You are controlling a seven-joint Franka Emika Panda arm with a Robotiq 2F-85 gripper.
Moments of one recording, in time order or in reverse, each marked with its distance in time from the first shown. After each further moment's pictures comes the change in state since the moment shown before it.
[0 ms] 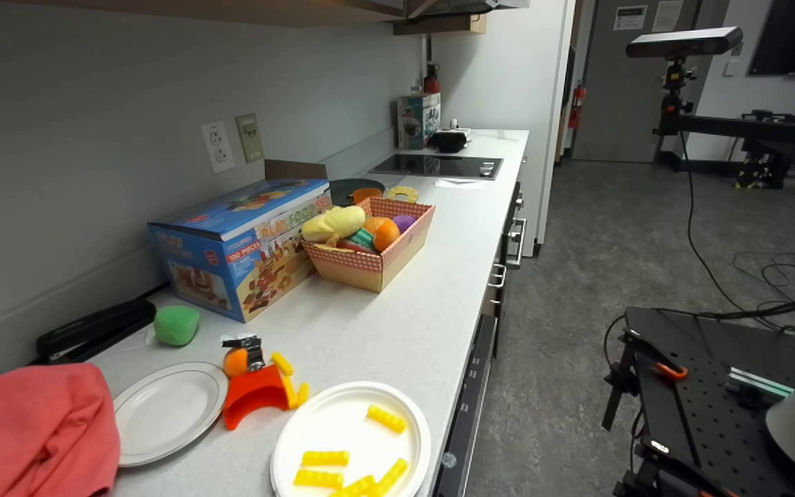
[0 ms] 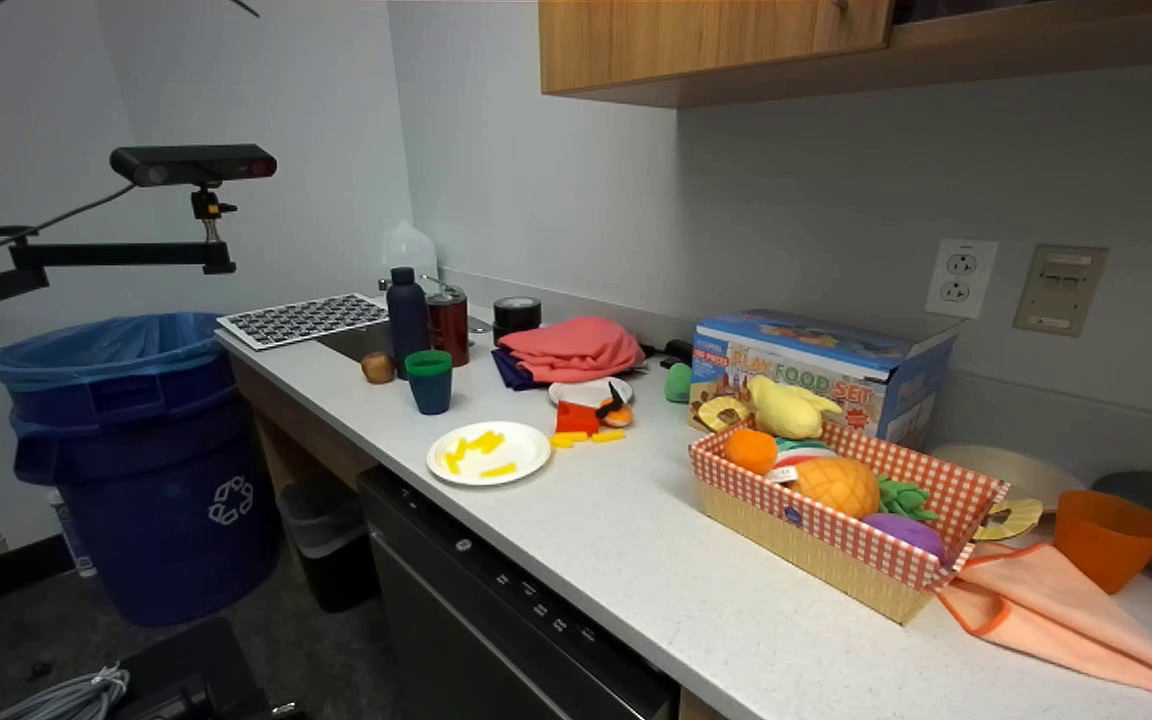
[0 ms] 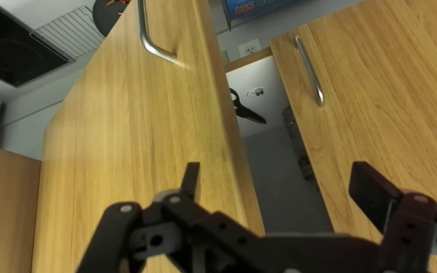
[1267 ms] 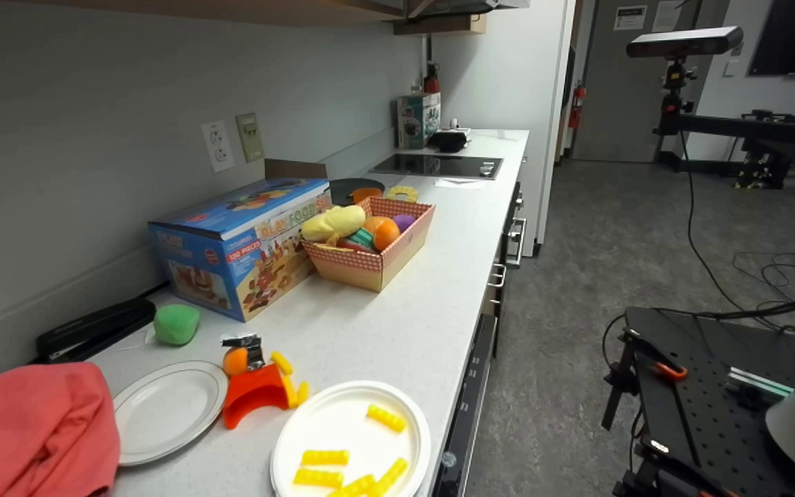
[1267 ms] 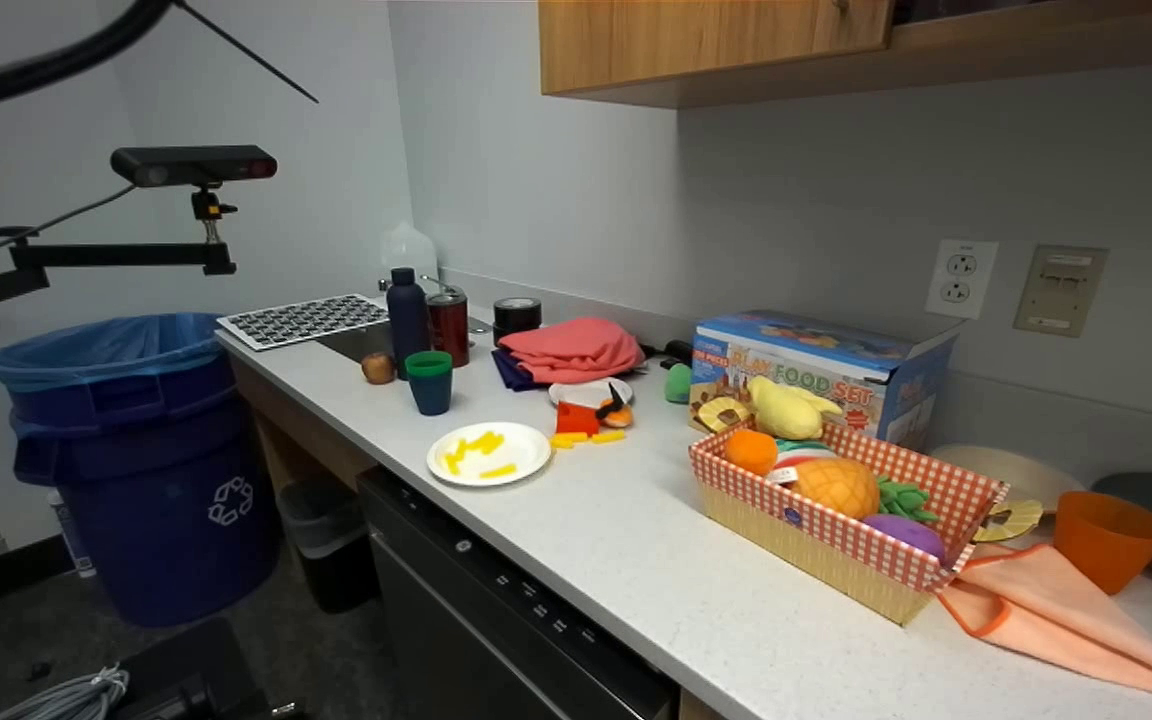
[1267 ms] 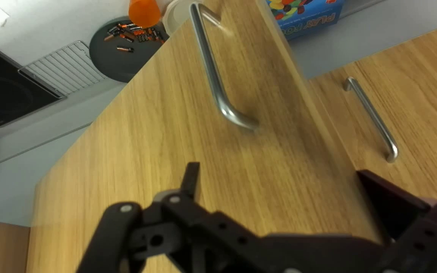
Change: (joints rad) arm -0.022 0.027 -0.096 -0.185 0.149 0.087 -0.161
